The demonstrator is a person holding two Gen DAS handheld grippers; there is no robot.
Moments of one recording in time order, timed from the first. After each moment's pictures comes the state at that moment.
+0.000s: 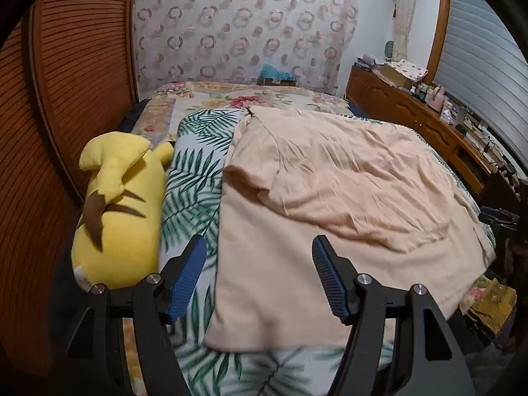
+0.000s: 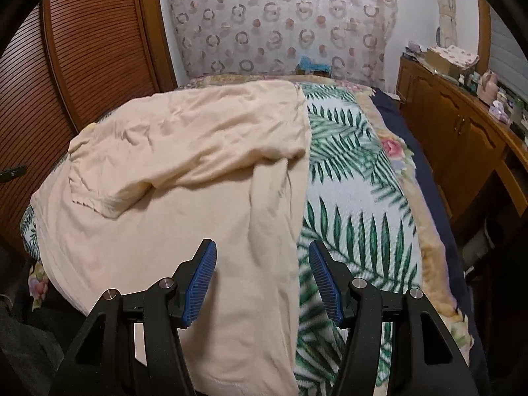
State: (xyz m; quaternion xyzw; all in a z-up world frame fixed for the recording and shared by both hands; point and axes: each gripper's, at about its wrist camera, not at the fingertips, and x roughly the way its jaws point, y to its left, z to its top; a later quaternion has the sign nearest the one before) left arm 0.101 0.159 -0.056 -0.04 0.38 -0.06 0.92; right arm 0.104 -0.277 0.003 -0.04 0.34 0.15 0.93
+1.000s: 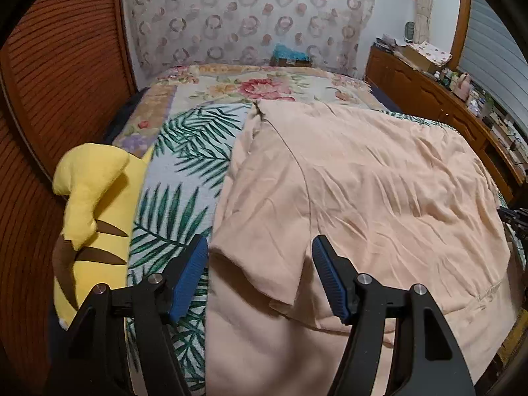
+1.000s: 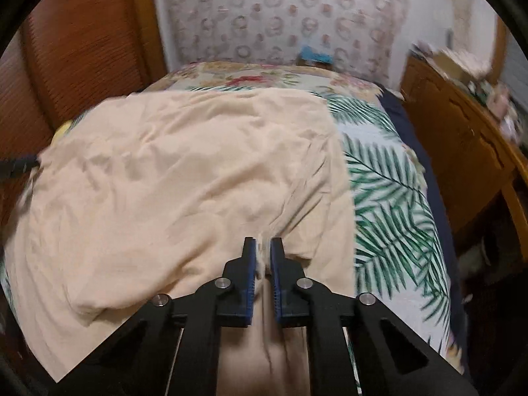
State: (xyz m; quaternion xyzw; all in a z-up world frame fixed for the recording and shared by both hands) left arm 0.228 0.147 -0.087 -0.03 0.43 -0.03 0.90; right arm 0.214 -0.208 0.000 -0.10 0.37 0.12 0.91
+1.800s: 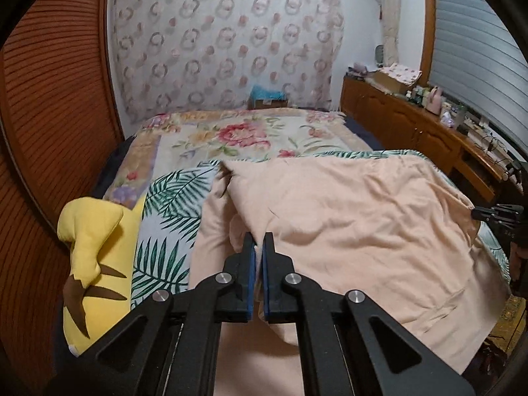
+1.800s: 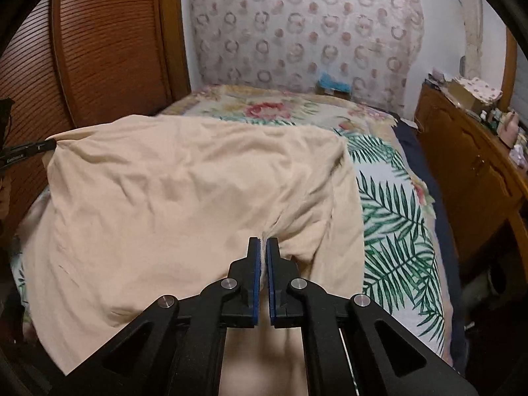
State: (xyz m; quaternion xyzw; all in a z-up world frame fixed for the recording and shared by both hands) left arm 0.190 0.116 -0.020 0.00 0.34 -0.07 0.94; right arm 0.185 -0.209 0.029 -0.08 0.32 0.18 0.93
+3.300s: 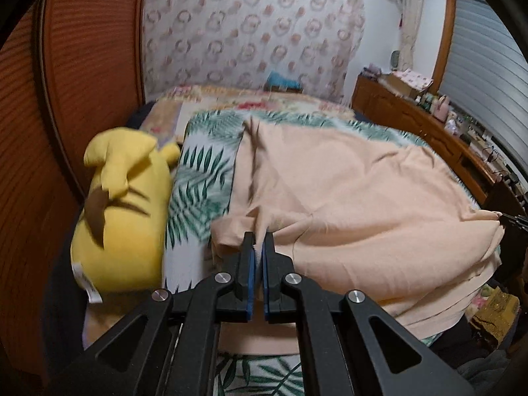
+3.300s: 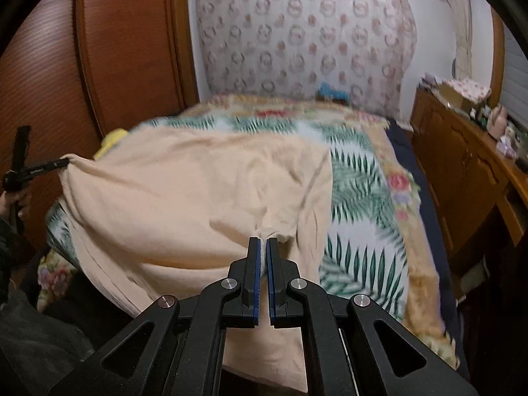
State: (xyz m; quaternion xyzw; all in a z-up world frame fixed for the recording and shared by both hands) left arm 0.095 0.169 -0.077 -0.06 0.37 -0.04 0.93; right arm 0.067 -0.267 0.003 -0.07 0.32 0.17 0.93
